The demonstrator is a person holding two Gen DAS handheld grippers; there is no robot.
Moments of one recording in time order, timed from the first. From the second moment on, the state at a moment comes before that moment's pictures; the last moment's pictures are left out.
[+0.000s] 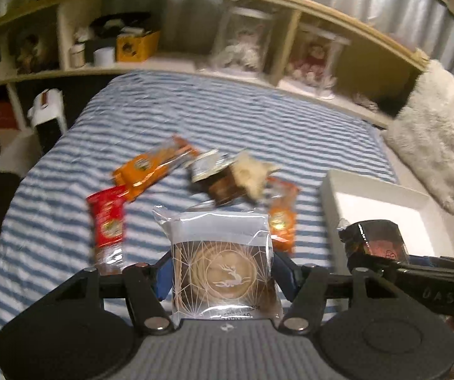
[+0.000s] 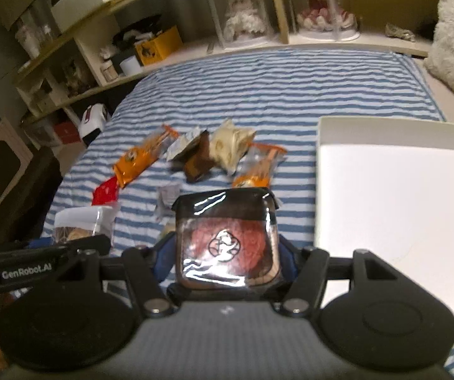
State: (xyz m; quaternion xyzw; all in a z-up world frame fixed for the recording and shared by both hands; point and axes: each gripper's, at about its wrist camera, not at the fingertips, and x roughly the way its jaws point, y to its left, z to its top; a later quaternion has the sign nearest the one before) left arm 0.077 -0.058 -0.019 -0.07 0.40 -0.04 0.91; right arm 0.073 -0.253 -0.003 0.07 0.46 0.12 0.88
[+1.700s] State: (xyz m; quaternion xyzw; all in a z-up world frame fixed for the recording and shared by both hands) left arm 0.143 -0.327 -0.079 -0.04 0.48 -0.17 0.86; right arm 0.087 -0.532 -0.029 0.11 0.44 -0.04 0.89
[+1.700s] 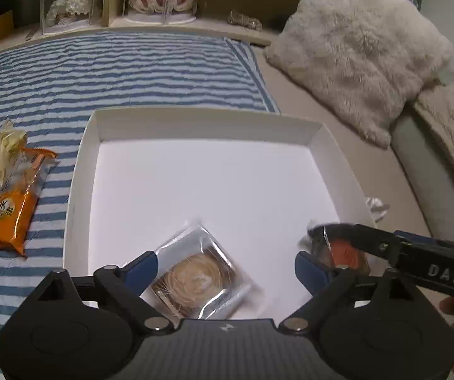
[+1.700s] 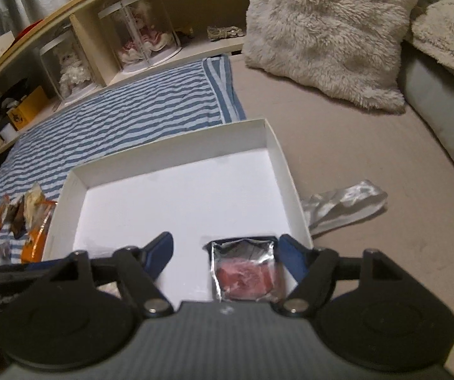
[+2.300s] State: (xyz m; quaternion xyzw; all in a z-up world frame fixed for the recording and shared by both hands) left arm 0.106 -0.306 -0.068 0.01 0.48 -0.17 0.86; right arm 0.042 -0.528 -0.026 0.08 0.46 -0.05 0.88
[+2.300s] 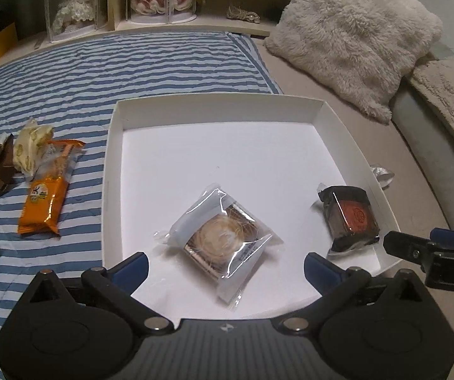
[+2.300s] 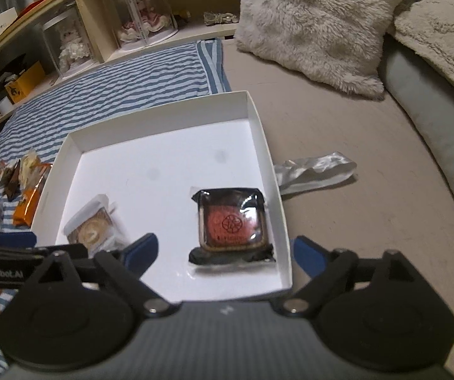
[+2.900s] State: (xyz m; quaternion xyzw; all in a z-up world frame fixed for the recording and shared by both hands) left arm 0.076 -0.269 -0.030 0.02 0.44 -0.18 0.88; right arm 0.012 -0.516 0.001 0.09 0.45 -0.06 0.89
